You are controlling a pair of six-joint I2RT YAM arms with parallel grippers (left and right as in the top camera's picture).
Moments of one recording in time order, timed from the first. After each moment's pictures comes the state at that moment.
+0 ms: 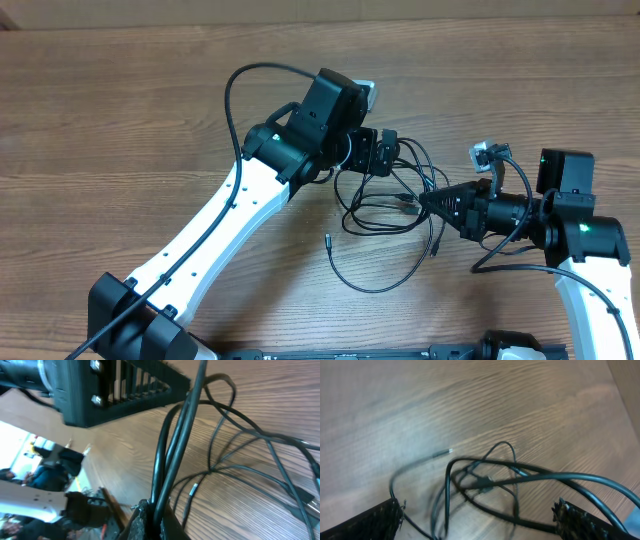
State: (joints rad) left arm -0.62 1.66 1.49 -0.68 0.26 -0.36; right arm -0.11 1.07 0.87 -0.83 -1.09 -0.15
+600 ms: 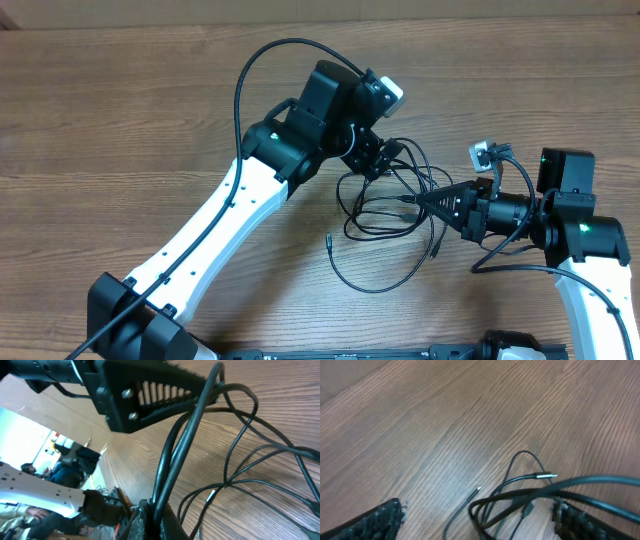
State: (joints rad) left arm -0.60 1.66 1.49 -0.58 0.28 0.11; right arm -0.11 1.07 0.87 -0.81 -1.17 -0.15
